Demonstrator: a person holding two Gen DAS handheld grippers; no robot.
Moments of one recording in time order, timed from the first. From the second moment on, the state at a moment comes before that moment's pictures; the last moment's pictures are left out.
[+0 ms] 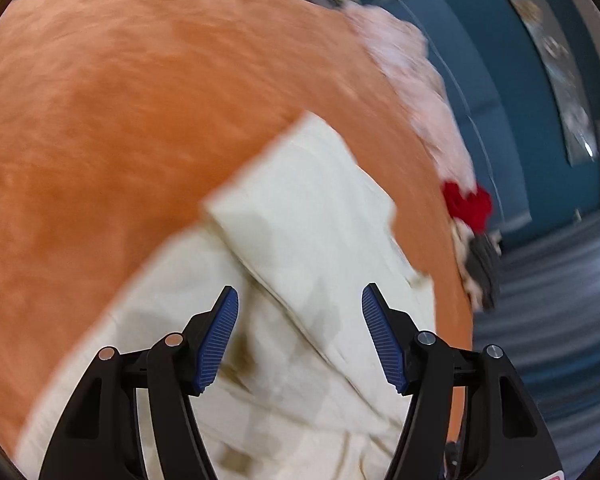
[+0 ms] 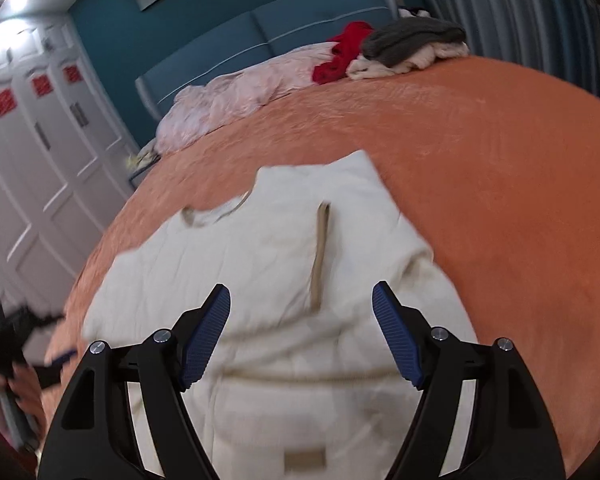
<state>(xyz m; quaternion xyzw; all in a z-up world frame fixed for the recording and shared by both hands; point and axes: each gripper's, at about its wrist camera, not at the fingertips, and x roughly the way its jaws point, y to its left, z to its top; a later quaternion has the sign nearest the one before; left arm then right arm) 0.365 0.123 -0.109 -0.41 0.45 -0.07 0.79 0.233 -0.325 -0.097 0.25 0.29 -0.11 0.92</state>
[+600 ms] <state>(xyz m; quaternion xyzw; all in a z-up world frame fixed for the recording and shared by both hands) 0.387 0.127 -0.115 -0.31 0.45 -0.05 0.84 0.269 -0.326 -0.077 0.23 0.29 -0.07 0.93</state>
